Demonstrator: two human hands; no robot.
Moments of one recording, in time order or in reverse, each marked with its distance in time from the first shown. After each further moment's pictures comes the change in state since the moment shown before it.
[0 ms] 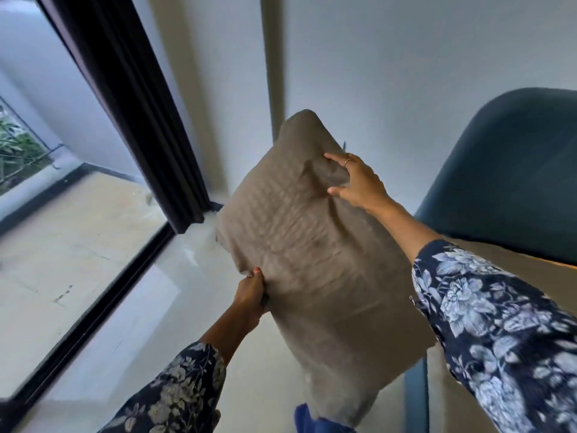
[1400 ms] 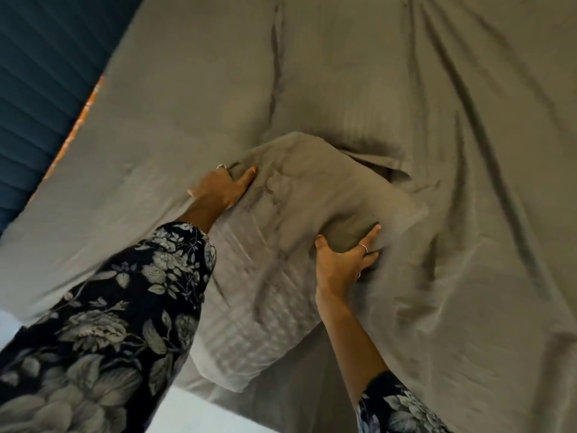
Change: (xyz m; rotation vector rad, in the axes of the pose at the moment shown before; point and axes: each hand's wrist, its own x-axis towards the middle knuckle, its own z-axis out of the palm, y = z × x) left_hand -0.396 -0.478 0.621 1.903 -1.110 1.262; right_hand -0.781 0.326 -0.105 0.734 1.829 1.894
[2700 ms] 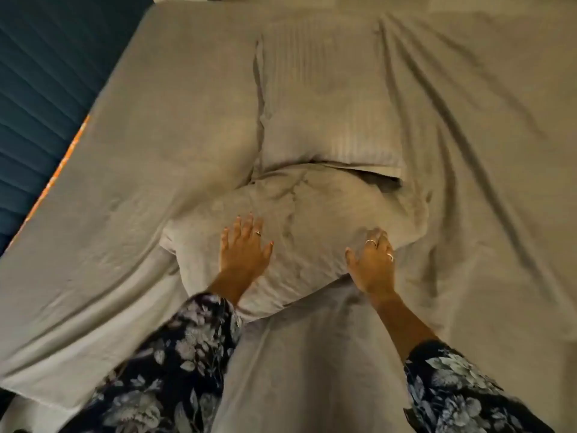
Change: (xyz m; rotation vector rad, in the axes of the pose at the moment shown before) left_hand -0.031 0.008 0.083 0.315 -0.070 0.303; right_hand 0.122 0.029 -0.022 -0.847 -0.187 -0.433
